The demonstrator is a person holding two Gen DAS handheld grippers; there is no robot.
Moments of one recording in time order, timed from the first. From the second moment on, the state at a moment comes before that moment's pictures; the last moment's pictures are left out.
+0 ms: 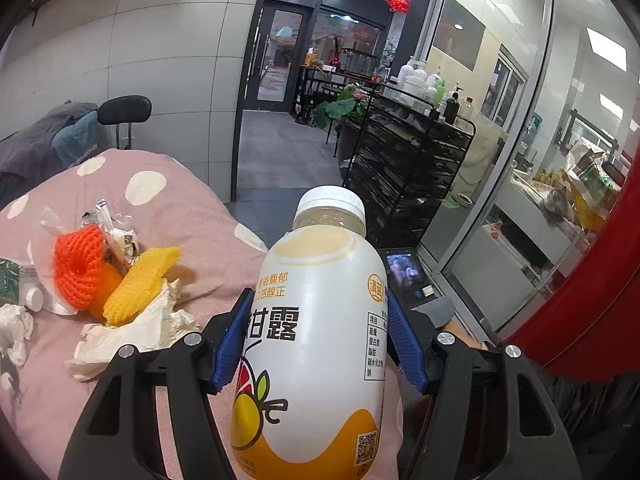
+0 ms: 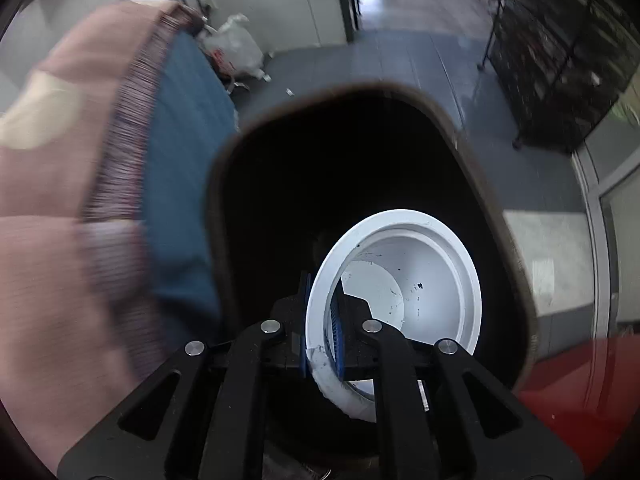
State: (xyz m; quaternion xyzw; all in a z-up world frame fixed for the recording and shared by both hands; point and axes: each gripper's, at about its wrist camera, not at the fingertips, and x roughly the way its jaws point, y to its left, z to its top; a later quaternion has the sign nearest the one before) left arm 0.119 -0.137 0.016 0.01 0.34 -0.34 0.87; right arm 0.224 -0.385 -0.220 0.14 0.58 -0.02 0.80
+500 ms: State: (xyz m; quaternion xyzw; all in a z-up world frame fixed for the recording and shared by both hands) left arm 0.122 -0.176 0.003 0.02 0.36 -0.37 0.86; right arm 0.225 -0.405 -0.263 0.20 0.60 -0.06 0.77
